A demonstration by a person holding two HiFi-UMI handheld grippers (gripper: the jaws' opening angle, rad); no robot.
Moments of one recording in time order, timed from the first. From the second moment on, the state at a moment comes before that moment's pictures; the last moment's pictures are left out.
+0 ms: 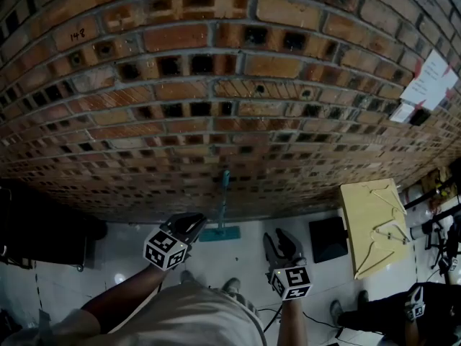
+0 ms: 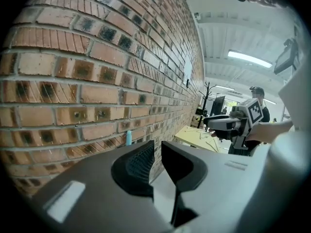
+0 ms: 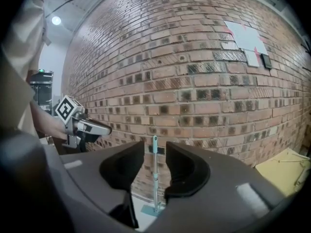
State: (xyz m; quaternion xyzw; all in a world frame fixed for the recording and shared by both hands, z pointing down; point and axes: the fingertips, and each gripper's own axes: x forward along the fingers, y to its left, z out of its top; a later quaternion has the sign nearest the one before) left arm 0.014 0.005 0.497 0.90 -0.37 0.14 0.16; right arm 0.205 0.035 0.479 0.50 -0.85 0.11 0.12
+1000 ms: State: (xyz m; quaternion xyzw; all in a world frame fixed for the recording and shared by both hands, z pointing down) left arm 0.003 0.037 0.515 0.90 -0.36 0.15 0.19; right arm 0.174 0.055 0.493 0.48 -0.86 0.12 0.14
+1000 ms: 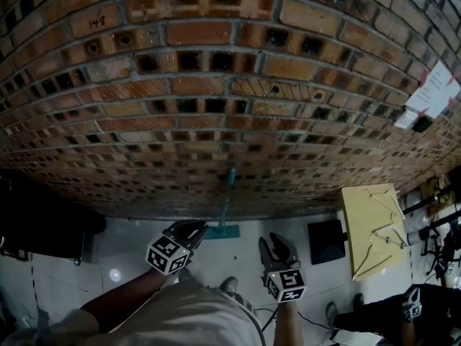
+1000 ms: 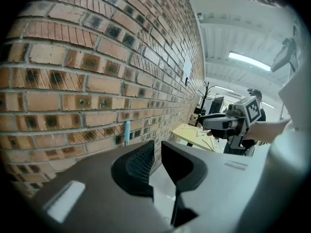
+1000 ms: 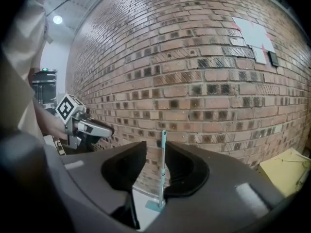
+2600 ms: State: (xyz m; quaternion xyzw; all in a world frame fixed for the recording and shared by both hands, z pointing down) left arm 0.011 0.056 0.519 0.91 -0.35 0.16 0.18; right arm 0.196 0.077 0.502 0.50 -0.84 0.12 0.15
